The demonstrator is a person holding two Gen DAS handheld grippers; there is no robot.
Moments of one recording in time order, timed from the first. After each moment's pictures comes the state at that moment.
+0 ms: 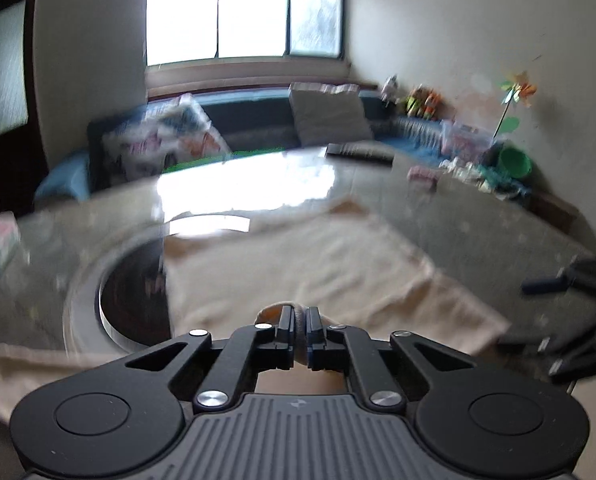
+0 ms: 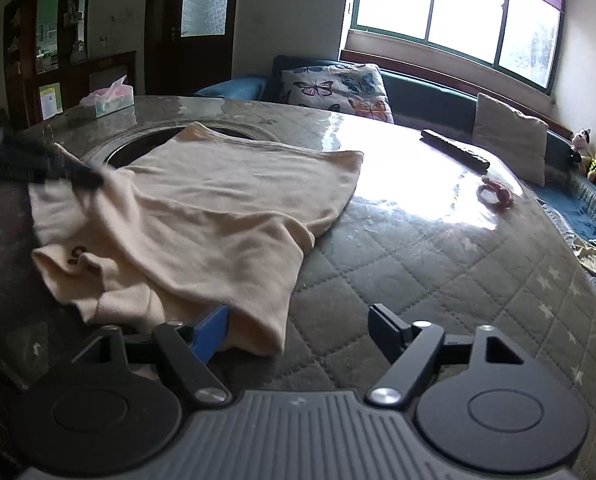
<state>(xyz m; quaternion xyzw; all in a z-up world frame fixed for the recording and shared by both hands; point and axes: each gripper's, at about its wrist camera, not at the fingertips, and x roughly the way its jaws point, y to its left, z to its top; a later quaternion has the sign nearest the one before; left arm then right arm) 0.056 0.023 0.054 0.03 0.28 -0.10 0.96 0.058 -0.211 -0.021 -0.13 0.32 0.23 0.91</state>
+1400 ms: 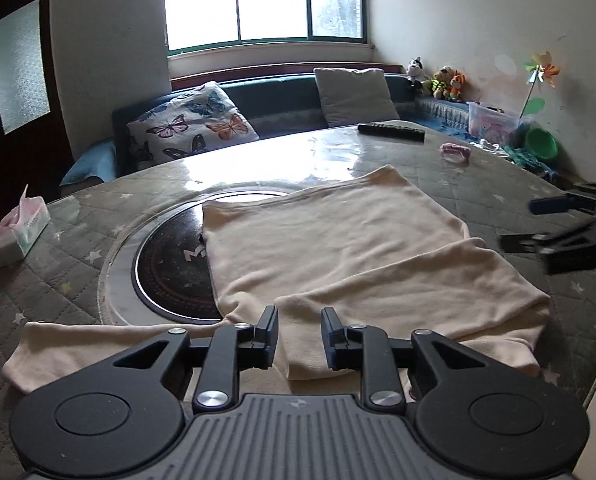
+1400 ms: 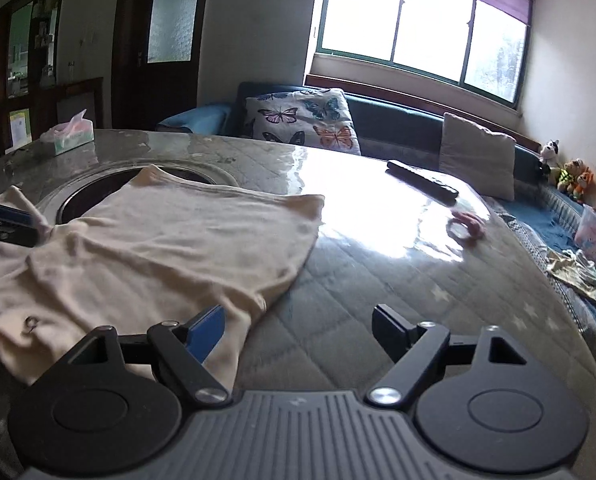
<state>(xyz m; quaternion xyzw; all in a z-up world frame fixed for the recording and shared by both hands) 0.049 0.045 0.025 0.04 0.31 -0.06 0.95 0.110 -0.195 -0.007 -0.13 0.28 0.18 0.93</state>
